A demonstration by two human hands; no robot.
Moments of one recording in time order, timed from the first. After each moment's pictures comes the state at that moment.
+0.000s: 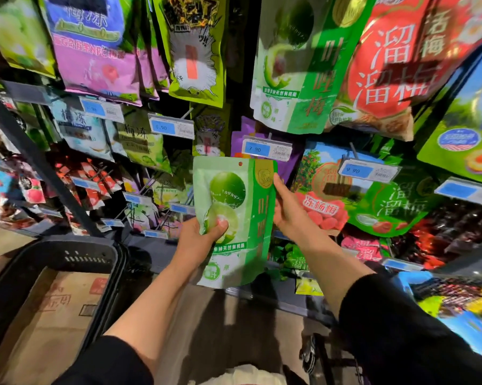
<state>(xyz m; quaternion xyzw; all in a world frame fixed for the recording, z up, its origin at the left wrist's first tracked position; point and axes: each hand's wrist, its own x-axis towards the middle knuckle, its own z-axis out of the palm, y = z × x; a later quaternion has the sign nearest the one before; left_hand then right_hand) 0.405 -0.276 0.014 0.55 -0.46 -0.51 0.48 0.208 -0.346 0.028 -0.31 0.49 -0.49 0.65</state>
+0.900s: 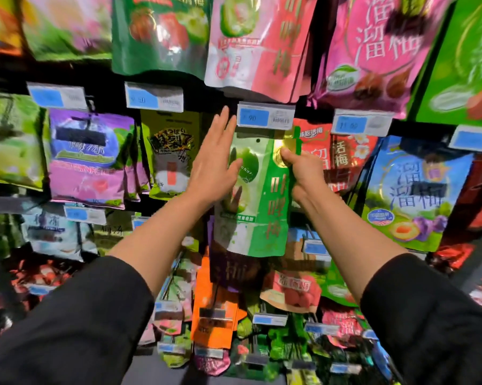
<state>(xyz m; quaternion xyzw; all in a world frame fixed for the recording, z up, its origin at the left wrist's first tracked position) 0.366 -0.388 0.271 0.36 -0.80 0.02 0.48 0.185 -0.388 0.277 -0.37 0.47 -0.70 0.39</state>
